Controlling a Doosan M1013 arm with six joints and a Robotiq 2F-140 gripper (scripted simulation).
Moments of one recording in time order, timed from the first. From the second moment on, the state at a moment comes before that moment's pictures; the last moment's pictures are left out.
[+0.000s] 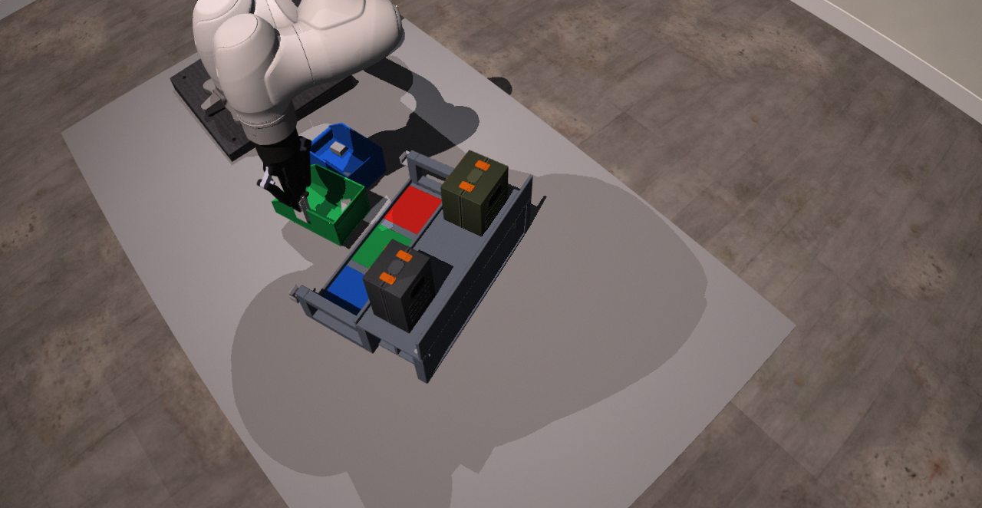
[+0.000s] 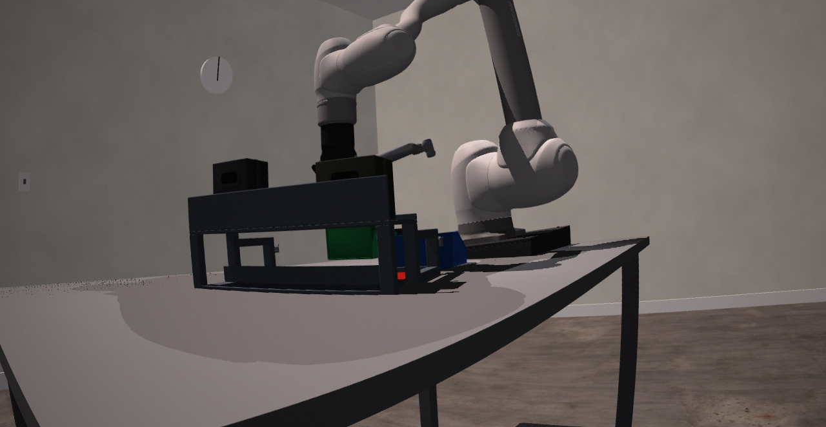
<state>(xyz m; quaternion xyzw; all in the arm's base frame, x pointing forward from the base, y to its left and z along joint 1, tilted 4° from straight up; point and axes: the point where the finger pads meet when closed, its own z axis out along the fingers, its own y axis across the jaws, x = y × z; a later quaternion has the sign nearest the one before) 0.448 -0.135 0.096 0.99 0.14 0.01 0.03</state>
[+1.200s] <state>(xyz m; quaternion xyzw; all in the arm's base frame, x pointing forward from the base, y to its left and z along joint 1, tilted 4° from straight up) 0.452 -0.134 0.093 0.99 0.14 0.00 0.04</state>
